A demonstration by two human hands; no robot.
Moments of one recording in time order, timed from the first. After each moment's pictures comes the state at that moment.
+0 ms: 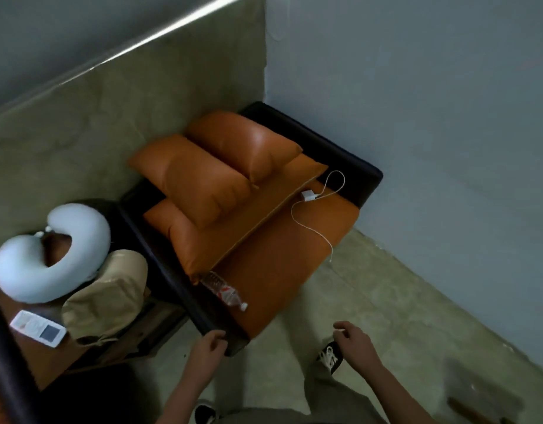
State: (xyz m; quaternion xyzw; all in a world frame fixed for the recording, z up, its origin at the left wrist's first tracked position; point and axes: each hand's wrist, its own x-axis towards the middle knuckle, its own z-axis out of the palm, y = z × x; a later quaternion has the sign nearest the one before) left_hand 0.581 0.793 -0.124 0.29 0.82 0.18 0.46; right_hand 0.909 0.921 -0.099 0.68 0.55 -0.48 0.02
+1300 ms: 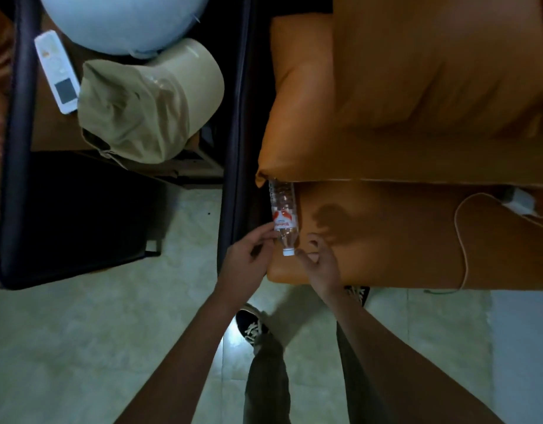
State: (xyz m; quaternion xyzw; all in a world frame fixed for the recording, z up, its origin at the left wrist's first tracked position) left_hand 0.582 0.906 -0.254 -0.01 0.81 0.49 0.31; right_hand 0.670 1.050 -0.381 0.41 0.69 -0.58 0.15
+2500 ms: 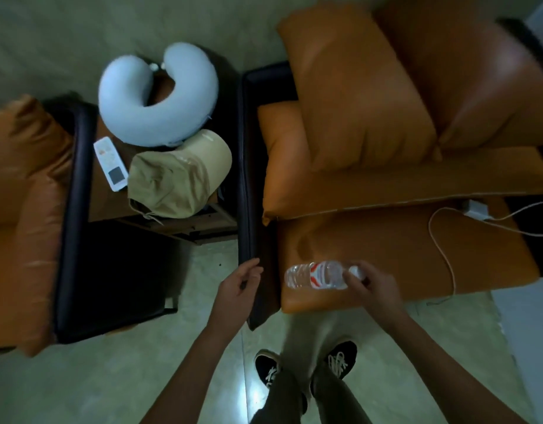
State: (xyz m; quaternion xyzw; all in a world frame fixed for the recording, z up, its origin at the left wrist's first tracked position) left_hand 0.578 0.842 -0.224 0.05 0.84 0.45 0.30; right_hand 0.729 1.100 -0.262 0.31 0.83 -0.47 0.03
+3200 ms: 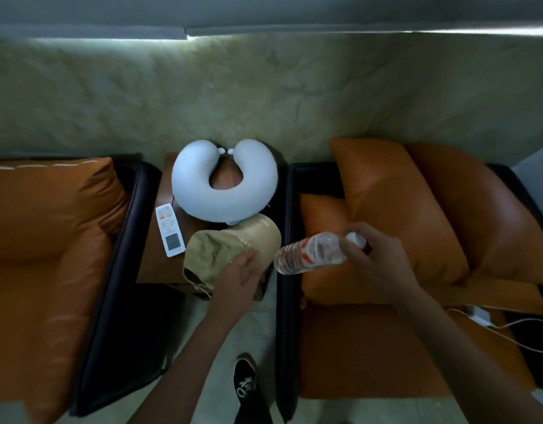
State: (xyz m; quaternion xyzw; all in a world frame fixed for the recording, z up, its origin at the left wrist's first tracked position) left_hand 0.382 0.828 -0.119 0.10 0.85 0.49 0.18; right_hand 0.478 1.092 -0.030 0.15 0.89 -0.42 -0.06
